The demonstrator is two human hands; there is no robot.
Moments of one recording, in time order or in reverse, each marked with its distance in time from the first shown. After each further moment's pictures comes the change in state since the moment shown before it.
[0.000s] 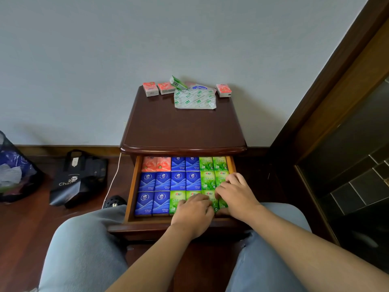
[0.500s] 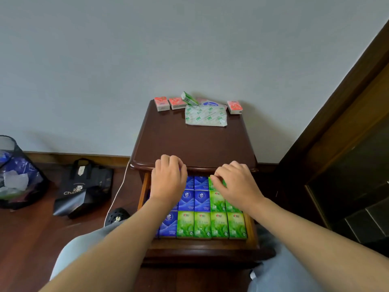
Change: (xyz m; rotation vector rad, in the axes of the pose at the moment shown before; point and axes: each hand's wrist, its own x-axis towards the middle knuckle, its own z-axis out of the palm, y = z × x) left_hand 0.047 -0.065 -0.124 -0.012 0.780 -0.109; right_hand 0.074 0.001 -0.074 0.233 0.427 0.092
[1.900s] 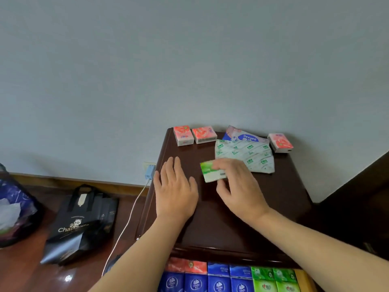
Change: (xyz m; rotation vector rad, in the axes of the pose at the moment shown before) left_hand 0.163 -0.077 0.058 0.195 -0.148 -0.191; right_hand 0.208 0.008 0.088 0.295 0.231 -0.165
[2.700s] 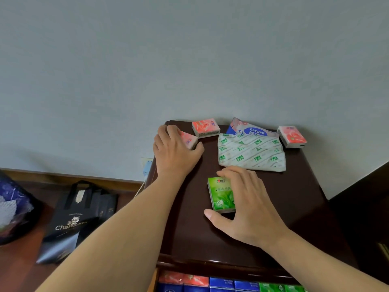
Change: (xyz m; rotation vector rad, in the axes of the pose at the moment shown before) left_hand 0.110 0.008 0.022 -0.234 0.237 -0.086; right_hand -0.026 -0.004 0.000 -0.113 -0.192 0.118
